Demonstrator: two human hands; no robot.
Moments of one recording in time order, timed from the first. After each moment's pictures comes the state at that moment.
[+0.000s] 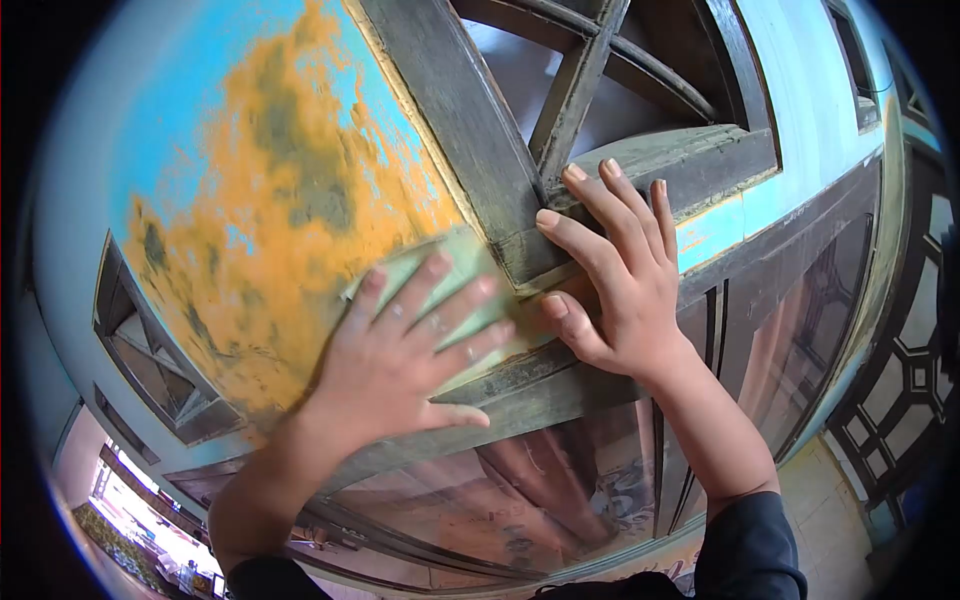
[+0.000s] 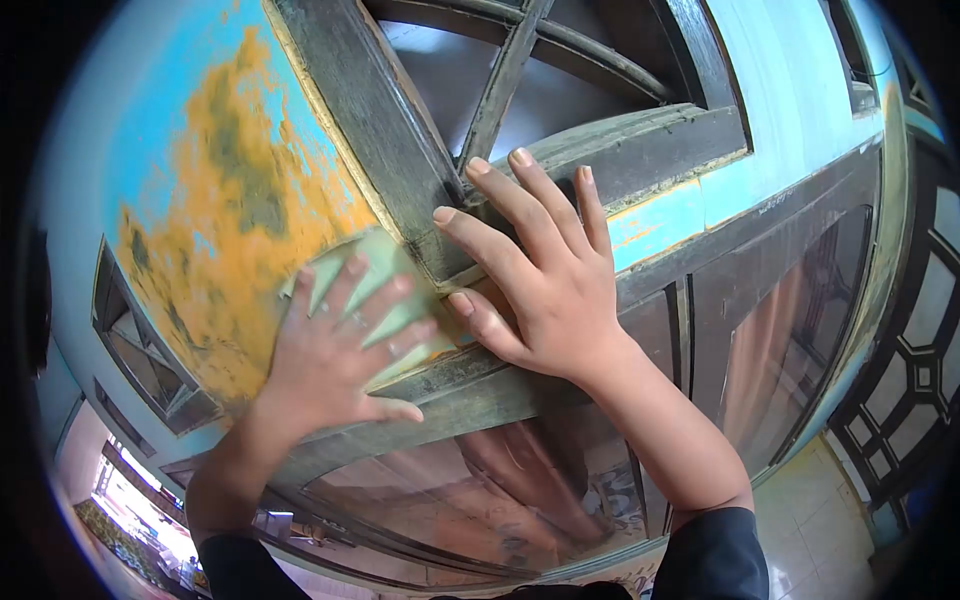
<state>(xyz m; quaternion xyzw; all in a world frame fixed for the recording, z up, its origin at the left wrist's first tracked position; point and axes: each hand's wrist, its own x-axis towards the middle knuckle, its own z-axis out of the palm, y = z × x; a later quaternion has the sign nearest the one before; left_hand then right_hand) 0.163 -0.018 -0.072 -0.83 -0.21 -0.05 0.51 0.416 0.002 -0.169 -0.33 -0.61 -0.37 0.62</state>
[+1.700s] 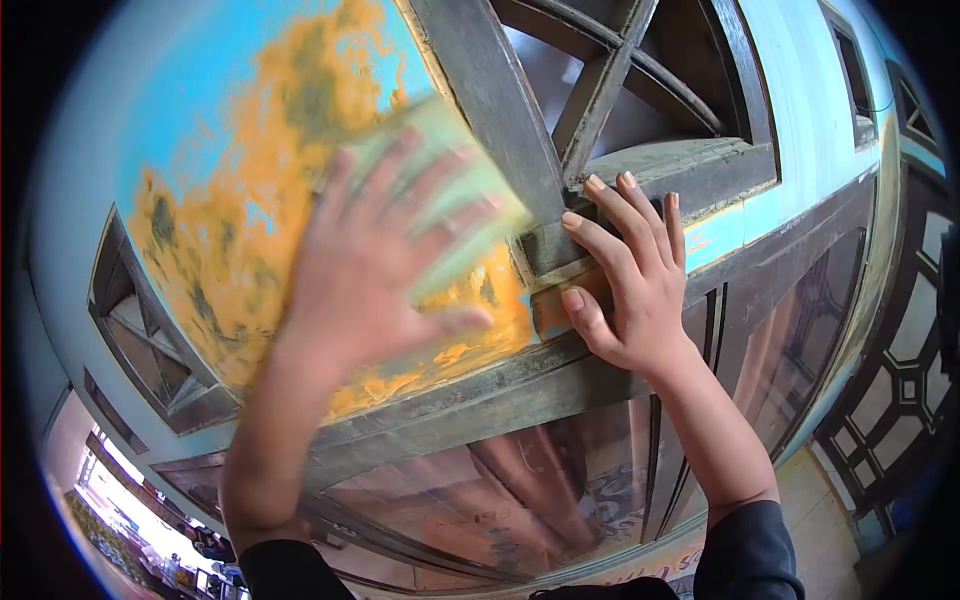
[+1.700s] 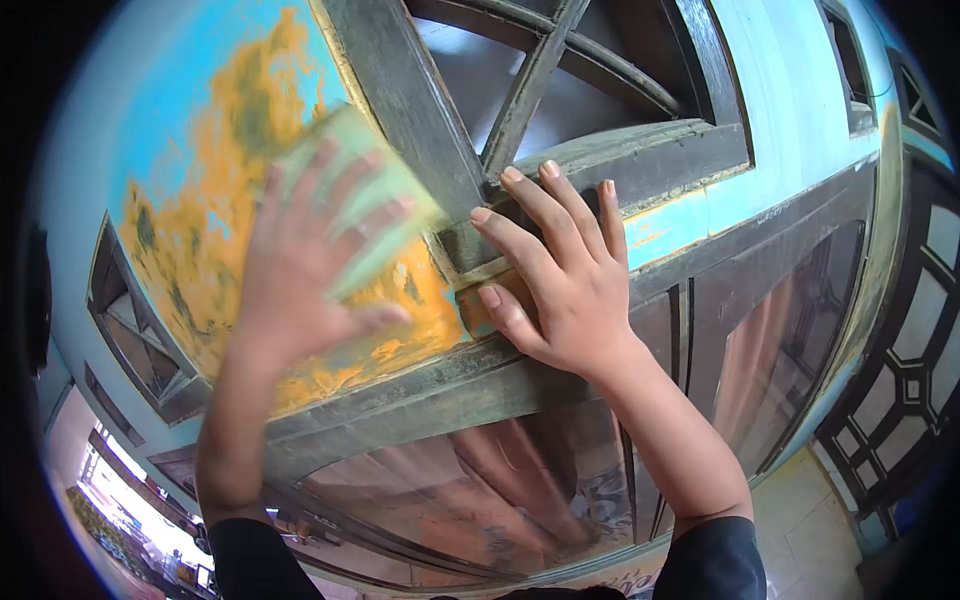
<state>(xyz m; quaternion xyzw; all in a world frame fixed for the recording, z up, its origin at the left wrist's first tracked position) 0.174 -0.013 -0.036 -0.79 -0.21 -0.16 0.56 0.413 -0.001 -0.174 -0.36 -0.61 -0.38 0.59</state>
